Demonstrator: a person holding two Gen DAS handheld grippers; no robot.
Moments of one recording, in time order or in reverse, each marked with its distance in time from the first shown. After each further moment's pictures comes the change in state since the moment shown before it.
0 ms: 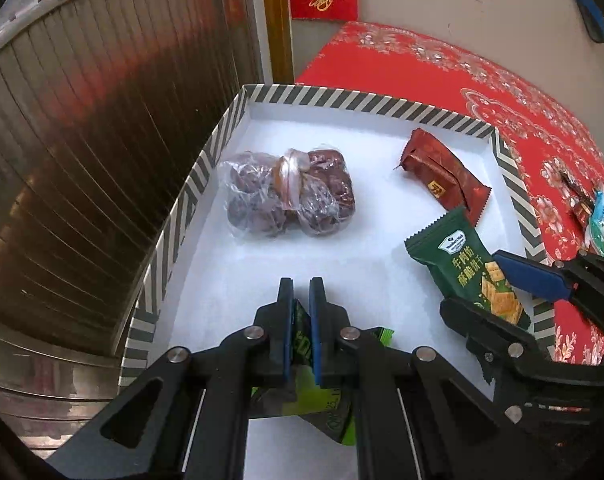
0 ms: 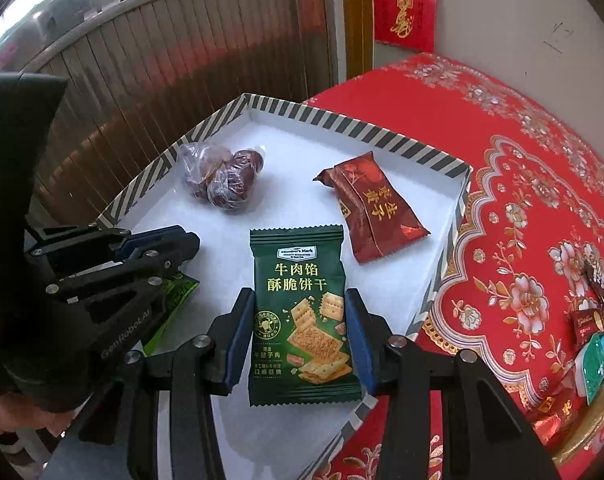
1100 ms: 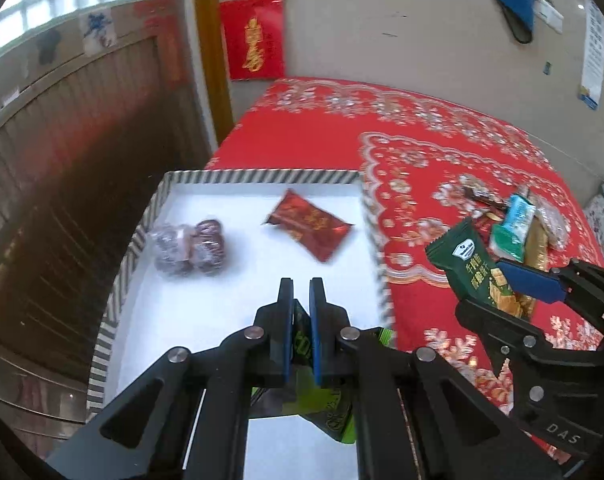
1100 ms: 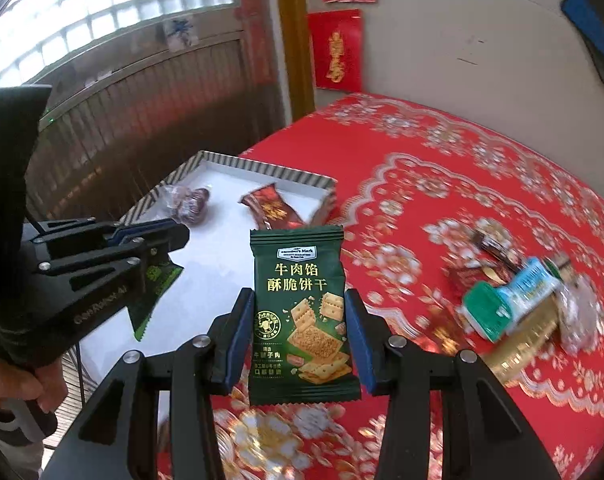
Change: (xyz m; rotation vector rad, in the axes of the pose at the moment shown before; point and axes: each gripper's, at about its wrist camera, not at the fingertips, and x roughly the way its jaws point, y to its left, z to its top) left arm -0.079 -0.066 -0.001 0.094 -0.166 -0.111; right arm -0.101 -0.047 -0.036 0.082 -0.165 -0.066
